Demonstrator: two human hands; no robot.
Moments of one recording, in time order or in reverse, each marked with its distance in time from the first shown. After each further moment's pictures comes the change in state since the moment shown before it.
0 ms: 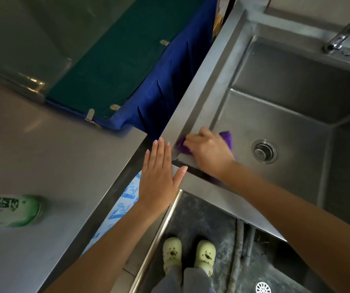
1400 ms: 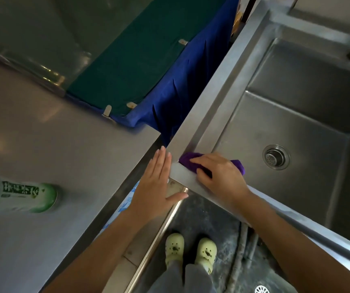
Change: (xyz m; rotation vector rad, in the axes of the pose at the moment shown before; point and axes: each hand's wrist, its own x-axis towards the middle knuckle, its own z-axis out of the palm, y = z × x) left_hand -0.027 -0.038 -0.008 0.031 -0.094 0.123; right_hand -0.033 -0.041 -0.027 0.450 -0.154 0.288
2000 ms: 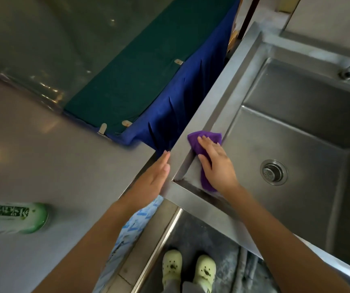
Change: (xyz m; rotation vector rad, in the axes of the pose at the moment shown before) left_hand 0.044 0.002 -0.049 -0.838 -0.191 -0.250; right_hand 0.061 0.043 0.009 0.178 0.109 0.154
